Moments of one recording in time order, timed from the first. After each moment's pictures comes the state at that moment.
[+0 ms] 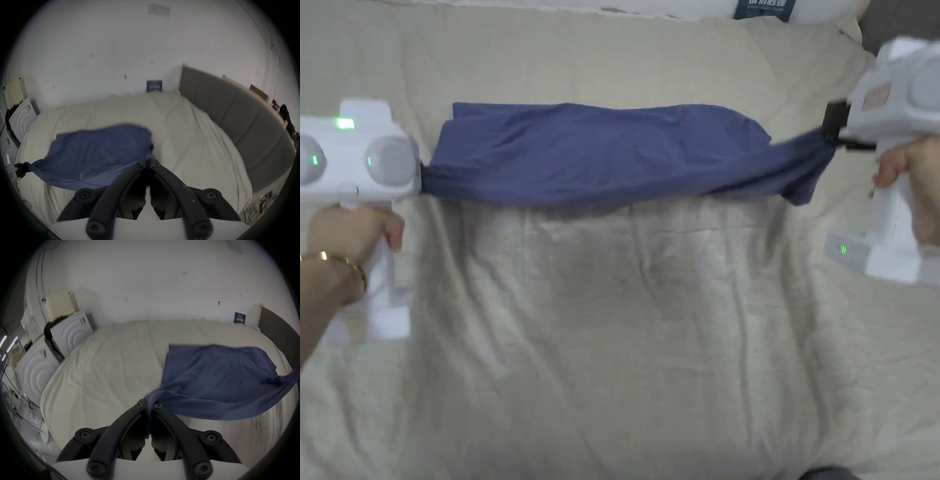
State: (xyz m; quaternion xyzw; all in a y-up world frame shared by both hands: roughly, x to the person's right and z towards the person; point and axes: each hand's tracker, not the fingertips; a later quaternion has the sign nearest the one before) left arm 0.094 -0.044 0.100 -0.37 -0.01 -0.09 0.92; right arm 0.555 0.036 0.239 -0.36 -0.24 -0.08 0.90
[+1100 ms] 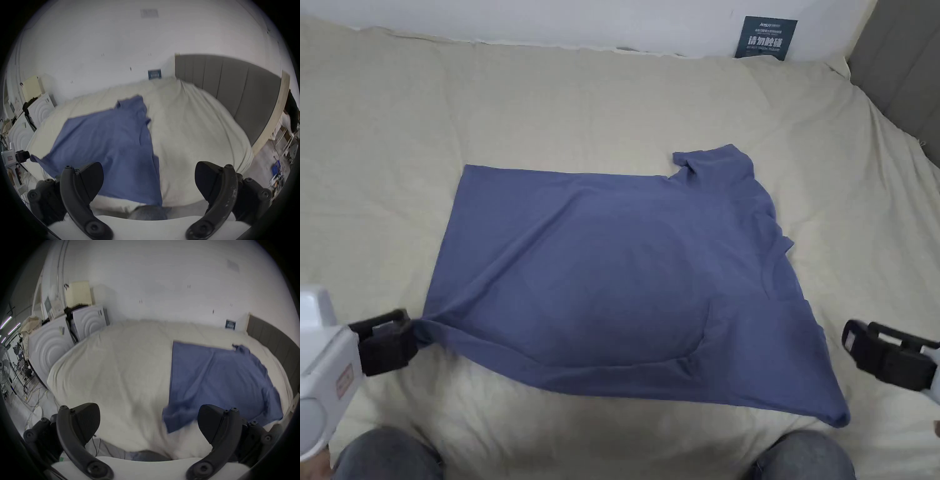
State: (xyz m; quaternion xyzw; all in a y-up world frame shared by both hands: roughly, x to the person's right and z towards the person) left arm -0.015 -0.036 0.337 -0.28 -0.01 -0.04 0.96; right arm 0.515 -0.001 0.523 -0.30 -0.19 -0.10 0.93
